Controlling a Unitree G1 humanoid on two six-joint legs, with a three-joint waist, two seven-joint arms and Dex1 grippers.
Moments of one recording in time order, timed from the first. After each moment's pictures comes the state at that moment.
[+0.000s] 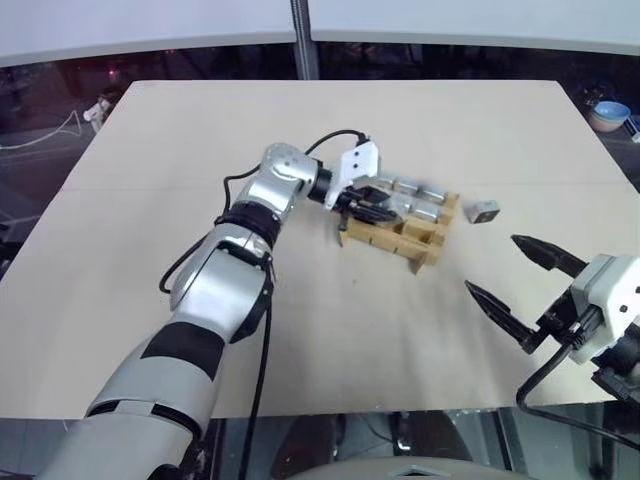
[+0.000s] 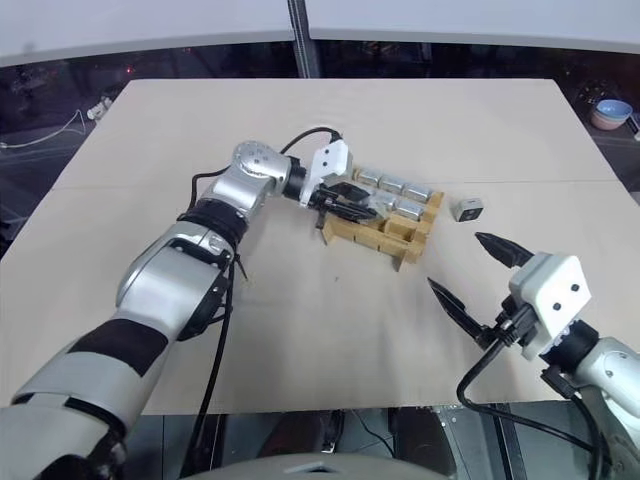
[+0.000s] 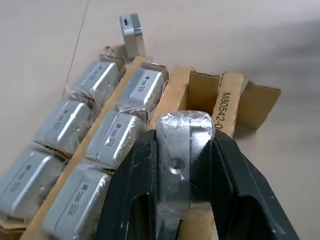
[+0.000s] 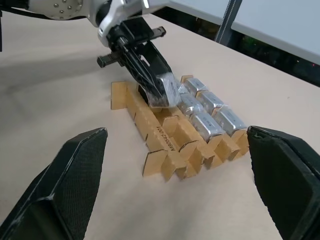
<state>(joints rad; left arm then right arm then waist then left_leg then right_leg) -1.28 0.30 -0.39 1.20 -0.09 -0.25 -1.36 0.32 -0.58 -0.41 -0.97 0.55 0.50 0.59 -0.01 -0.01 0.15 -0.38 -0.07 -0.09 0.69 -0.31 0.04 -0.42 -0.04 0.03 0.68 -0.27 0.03</state>
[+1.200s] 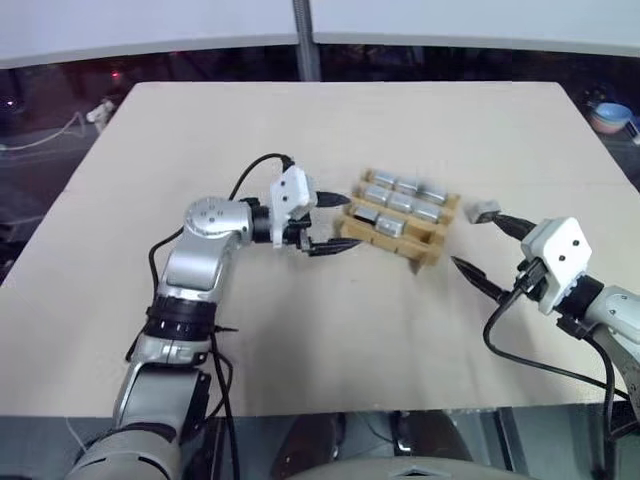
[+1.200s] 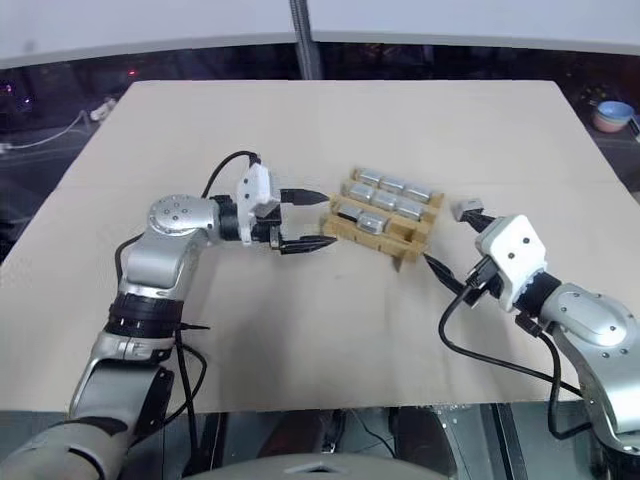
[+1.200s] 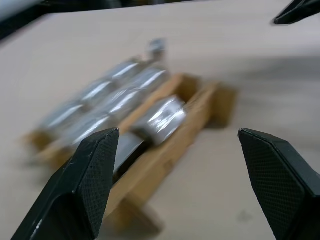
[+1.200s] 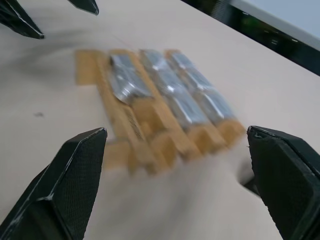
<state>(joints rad) -0.63 0.49 -0.06 0.08 -0.14 0.20 -1.18 0.04 -0.68 -0.18 -0.67 0.40 0.49 0.58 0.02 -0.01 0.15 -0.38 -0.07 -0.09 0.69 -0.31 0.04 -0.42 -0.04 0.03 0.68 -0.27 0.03</state>
